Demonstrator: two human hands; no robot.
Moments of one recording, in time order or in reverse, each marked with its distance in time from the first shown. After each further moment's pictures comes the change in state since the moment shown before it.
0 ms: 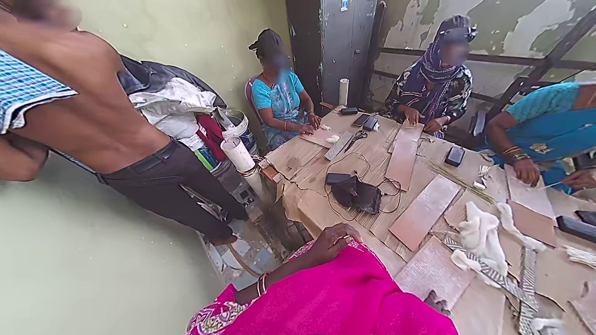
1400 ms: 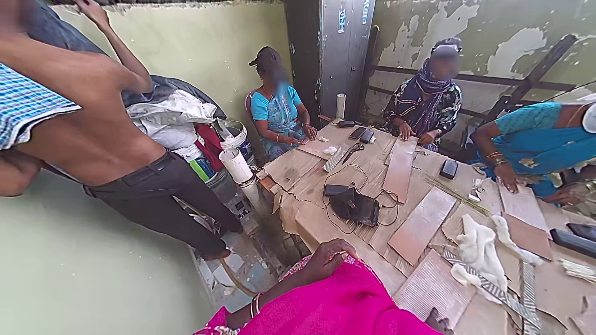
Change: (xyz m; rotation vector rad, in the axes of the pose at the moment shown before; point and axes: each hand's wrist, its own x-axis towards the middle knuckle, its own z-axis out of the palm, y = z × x) left_hand -0.010 -0.001 -0.006 -0.018 0.002 -0.003; right_hand -0.064 -0.021 -0.046 0.001 -0.053 -0.025
